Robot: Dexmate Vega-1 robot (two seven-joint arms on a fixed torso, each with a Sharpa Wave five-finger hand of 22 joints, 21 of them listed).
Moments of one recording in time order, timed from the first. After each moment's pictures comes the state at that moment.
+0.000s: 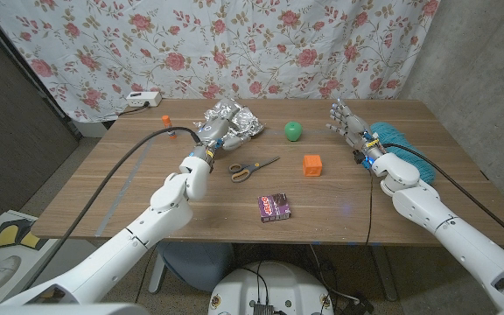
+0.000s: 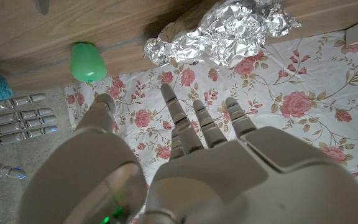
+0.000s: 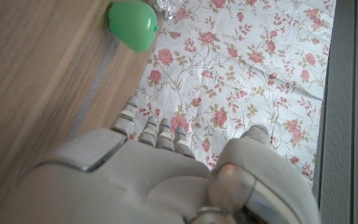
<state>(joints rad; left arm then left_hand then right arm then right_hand) 0.95 0.58 0.52 -1.88 0.79 0.39 0.19 0.58 -0.06 0.52 -0.16 0.18 0.02 -0.10 0.19 0.18 0.69 -0.21 0.36 0.33 0.29 -0.09 0.26 0.20 0.13 0.19 0.21 0.18 -0.89 -0.63 -0.36 -1.43 0.65 0.30 0.12 0.46 0.13 -0.14 -0.08 0.20 -0.03 0.03 0.19 0.18 0.00 0.06 0.20 0.21 -0.07 0.07 0.21 0.21 0.12 0.21 0.19 0.17</state>
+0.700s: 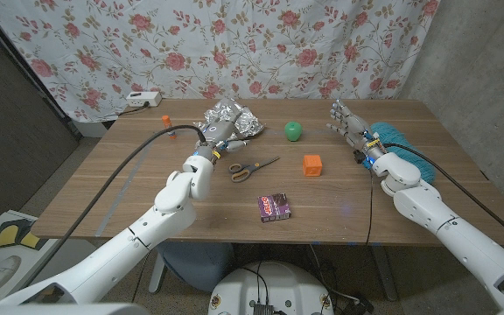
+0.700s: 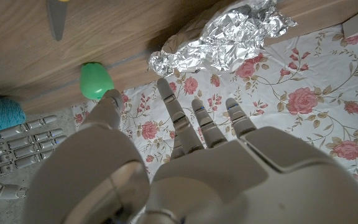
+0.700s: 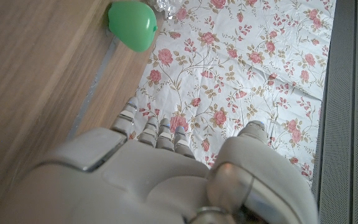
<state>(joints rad) 0.94 0.61 0.57 -1.93 0.89 0.47 0.07 0.65 -0.03 0.57 -0.17 0.19 0.03 -0.02 0.20 0.18 0.76 -0.21 0.42 0.40 0.32 -0.12 0.25 0.21 0.12 0.19 0.20 0.18 -0.90 -0.63 -0.36 -1.45 0.65 0.30 0.11 0.51 0.15 -0.11 -0.10 0.20 -0.04 0.03 0.19 0.18 0.00 0.06 0.20 0.21 -0.08 0.06 0.21 0.21 0.11 0.21 0.19 0.17</state>
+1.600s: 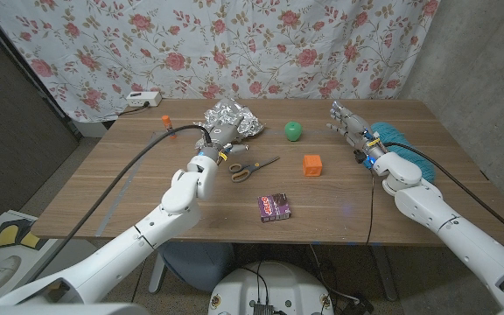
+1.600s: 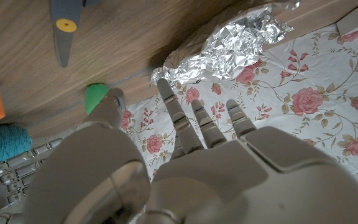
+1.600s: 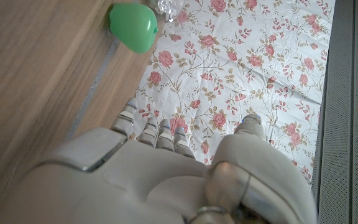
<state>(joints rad) 0.90 0.60 0.64 -1.91 0.99 0.53 0.00 0.65 -0.04 0.60 -0.16 0.20 0.01 -0.01 0.19 0.18 0.74 -0.21 0.43 0.43 0.32 -0.12 0.24 0.22 0.11 0.20 0.20 0.18 -0.89 -0.64 -0.36 -1.44 0.65 0.30 0.13 0.56 0.15 -0.08 -0.13 0.20 -0.05 0.02 0.19 0.18 -0.01 0.05 0.20 0.21 -0.09 0.07 0.21 0.21 0.09 0.21 0.19 0.17</state>
